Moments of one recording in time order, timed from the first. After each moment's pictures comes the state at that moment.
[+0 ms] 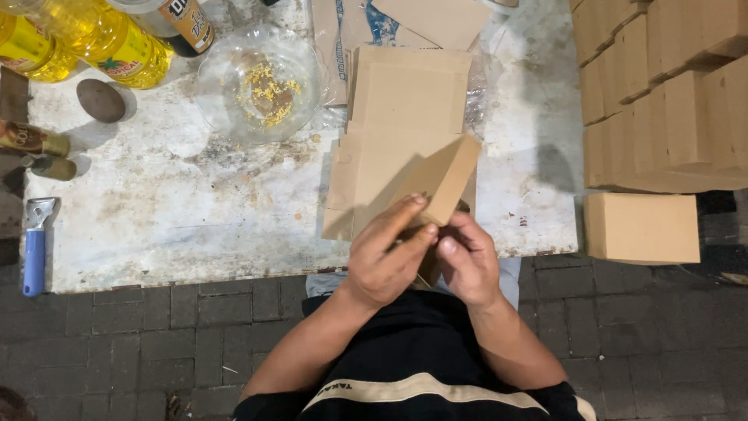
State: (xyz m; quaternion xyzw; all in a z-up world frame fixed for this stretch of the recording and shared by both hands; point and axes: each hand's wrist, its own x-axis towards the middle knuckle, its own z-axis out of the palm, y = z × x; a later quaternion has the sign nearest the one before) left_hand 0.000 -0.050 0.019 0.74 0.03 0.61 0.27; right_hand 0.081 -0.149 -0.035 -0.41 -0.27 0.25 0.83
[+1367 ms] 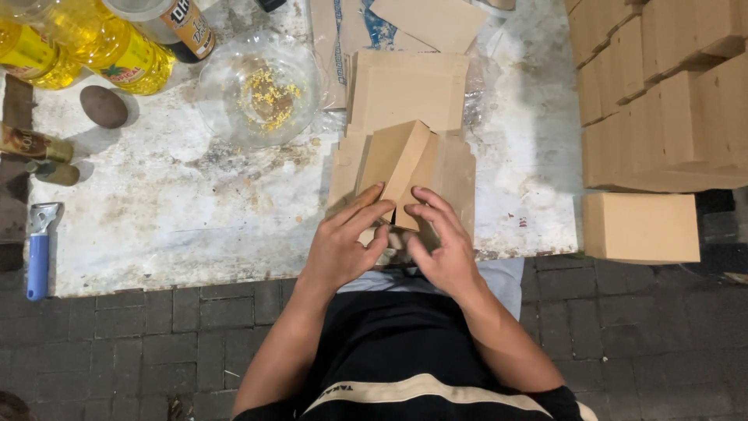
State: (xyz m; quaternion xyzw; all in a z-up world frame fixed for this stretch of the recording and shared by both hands) left_hand -0.040 -0.008 -0.008 0.85 0.16 0.37 0.33; right_hand 0.086 -0.138 -0.033 -0.68 -0.49 0.10 0.54
